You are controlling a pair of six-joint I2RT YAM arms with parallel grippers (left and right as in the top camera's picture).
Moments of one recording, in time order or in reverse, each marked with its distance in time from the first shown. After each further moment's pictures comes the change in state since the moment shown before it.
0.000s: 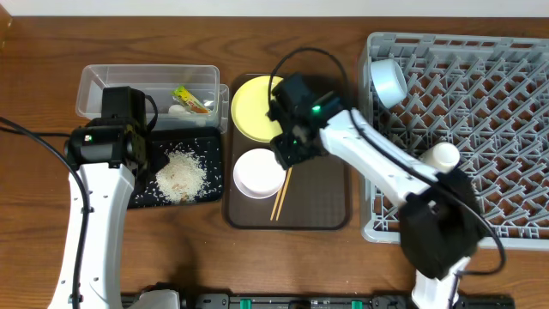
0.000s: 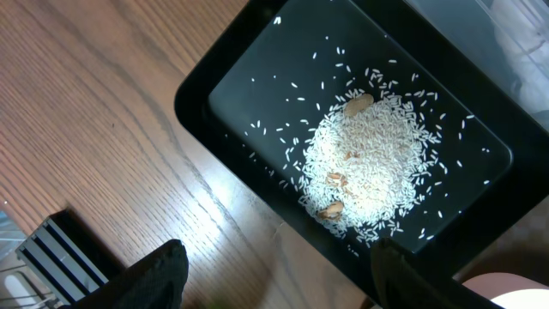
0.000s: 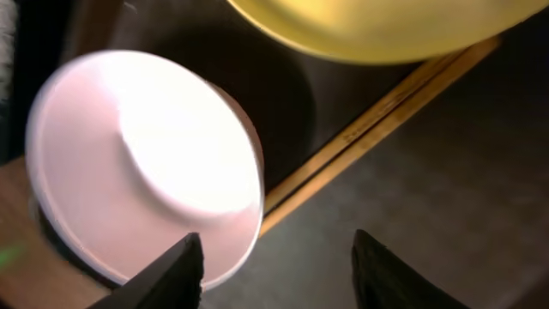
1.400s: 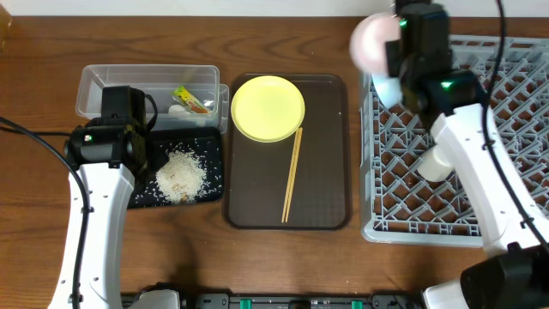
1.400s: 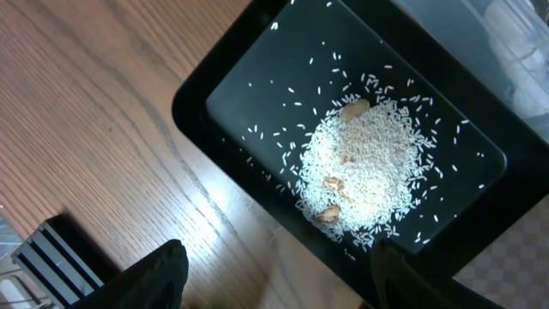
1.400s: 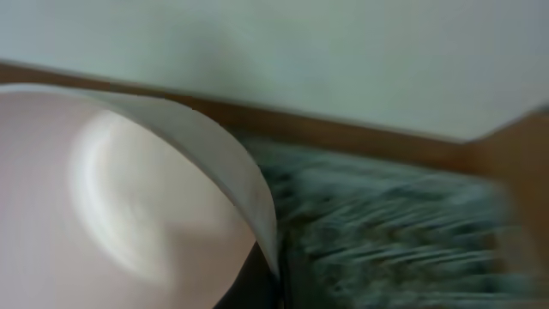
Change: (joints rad) left arm 0.000 0.000 0.000 0.014 -0.002 0.000; right arm -0.421 -0.356 -0.002 0.422 0.650 -0.303
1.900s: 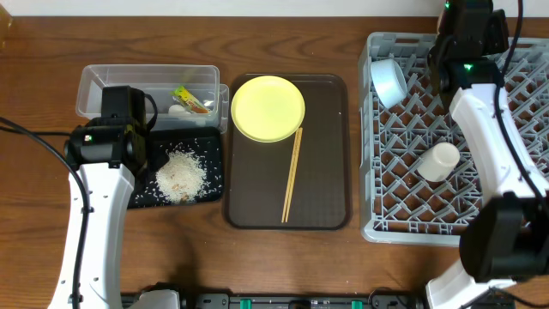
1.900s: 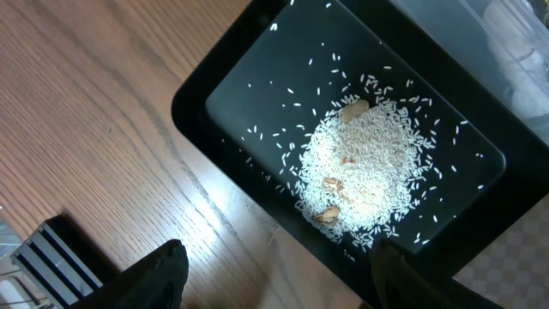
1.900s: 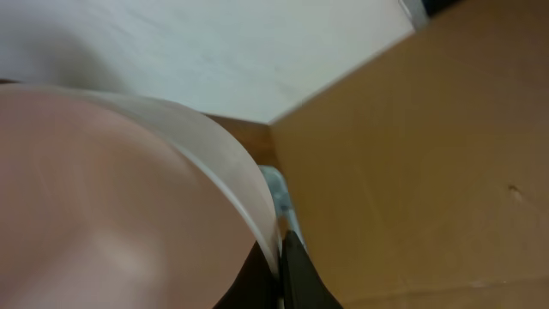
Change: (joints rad) left arm 0.000 0.000 0.000 0.000 0.000 0.000; right arm -0.190 0.169 0.000 0.314 0.365 -0.382
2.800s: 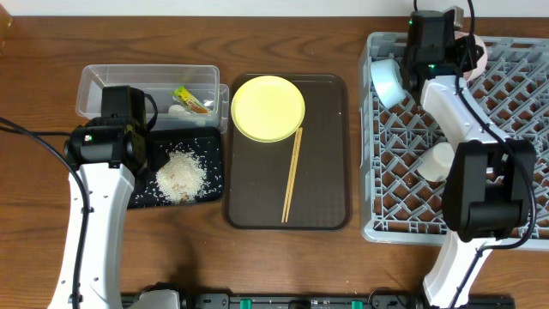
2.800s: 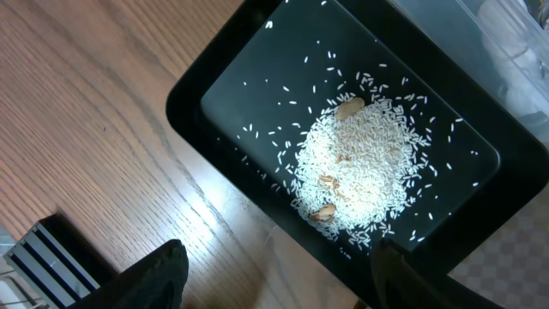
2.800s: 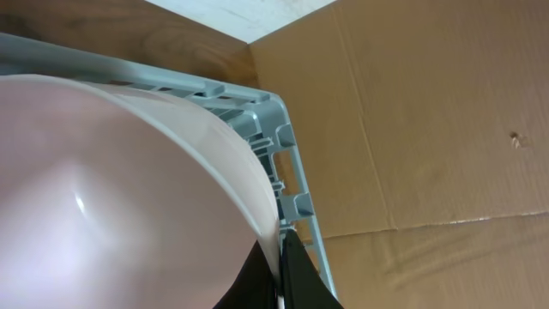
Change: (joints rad) left arm 0.000 0.000 0.000 0.004 0.012 0.000; right arm 0.036 0.249 0.000 0.023 0.261 0.047
